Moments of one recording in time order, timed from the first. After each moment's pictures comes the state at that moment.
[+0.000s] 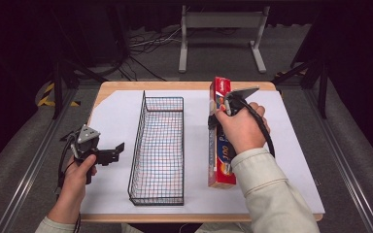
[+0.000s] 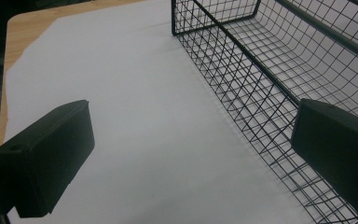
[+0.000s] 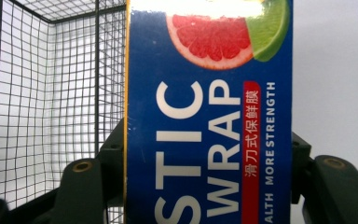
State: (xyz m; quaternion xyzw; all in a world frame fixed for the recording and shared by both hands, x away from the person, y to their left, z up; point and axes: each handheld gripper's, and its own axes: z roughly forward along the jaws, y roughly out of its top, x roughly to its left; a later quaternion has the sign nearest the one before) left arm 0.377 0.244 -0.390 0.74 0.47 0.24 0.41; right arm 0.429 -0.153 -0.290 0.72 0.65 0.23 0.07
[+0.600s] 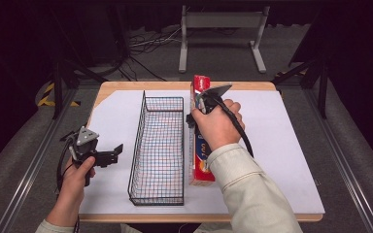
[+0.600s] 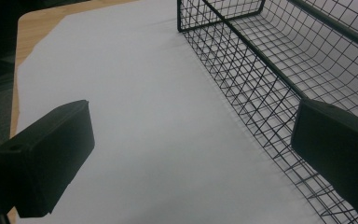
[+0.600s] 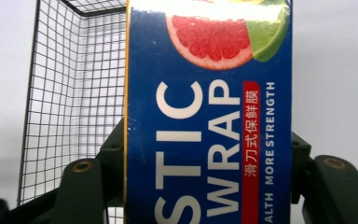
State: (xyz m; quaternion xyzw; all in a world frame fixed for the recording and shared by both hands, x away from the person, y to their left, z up) left arm 0.371 0.247 -0.392 0.74 0.48 0.24 0.40; right arm 0.438 -0.095 -0.291 0.70 0.67 0.23 0.08
